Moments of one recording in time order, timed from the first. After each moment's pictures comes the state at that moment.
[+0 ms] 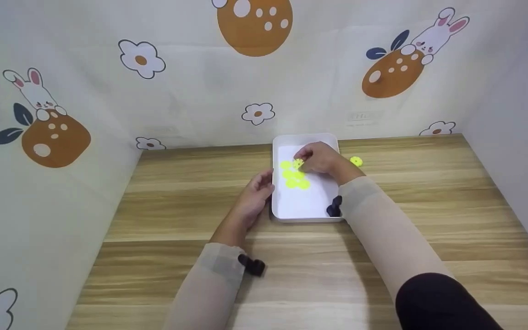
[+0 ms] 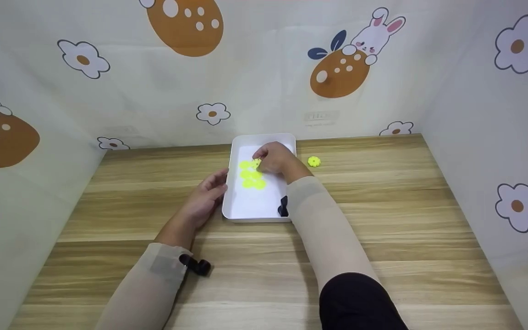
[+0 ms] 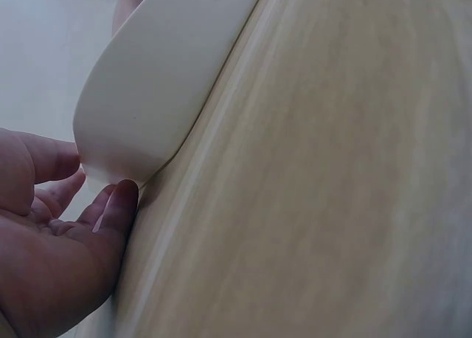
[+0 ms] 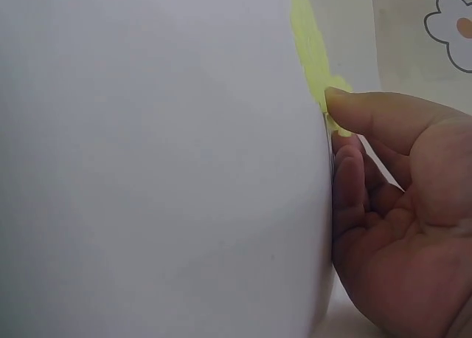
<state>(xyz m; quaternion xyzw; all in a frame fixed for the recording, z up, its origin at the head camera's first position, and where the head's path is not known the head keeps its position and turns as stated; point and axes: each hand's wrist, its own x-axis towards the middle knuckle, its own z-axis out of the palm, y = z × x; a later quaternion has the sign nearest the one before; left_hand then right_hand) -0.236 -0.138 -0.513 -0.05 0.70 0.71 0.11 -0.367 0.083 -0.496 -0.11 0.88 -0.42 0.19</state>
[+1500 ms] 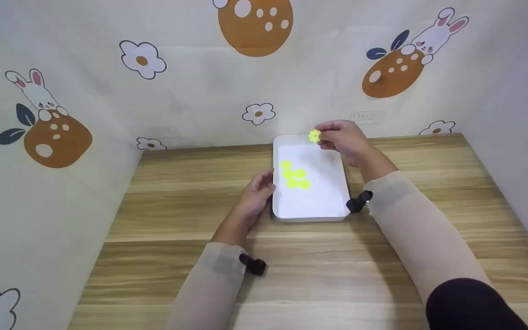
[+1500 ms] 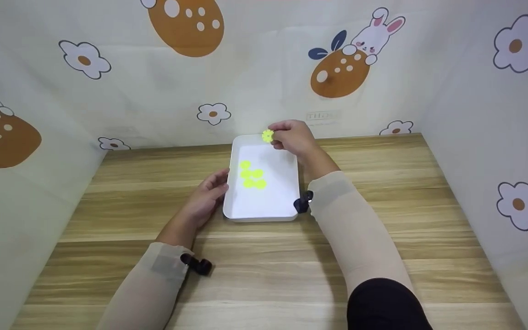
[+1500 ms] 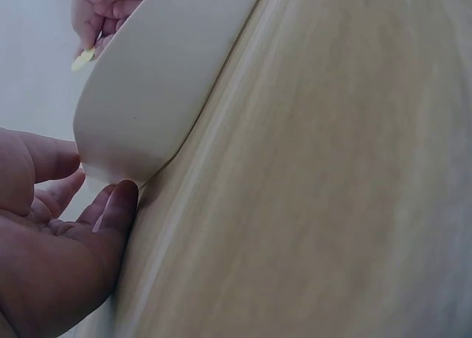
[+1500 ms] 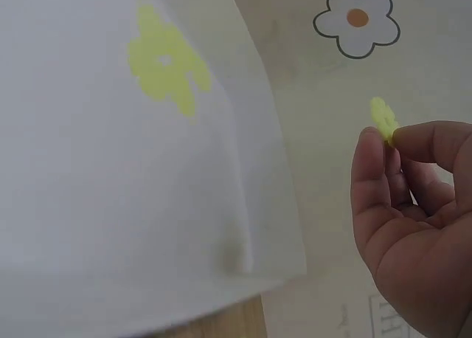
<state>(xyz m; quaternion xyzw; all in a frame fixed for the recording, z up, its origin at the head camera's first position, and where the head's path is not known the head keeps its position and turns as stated) -0.235 -0.140 -0.514 -0.04 0.70 0.71 0.11 -0.356 0.126 -0.434 -0.02 0.74 -0.65 0.15</state>
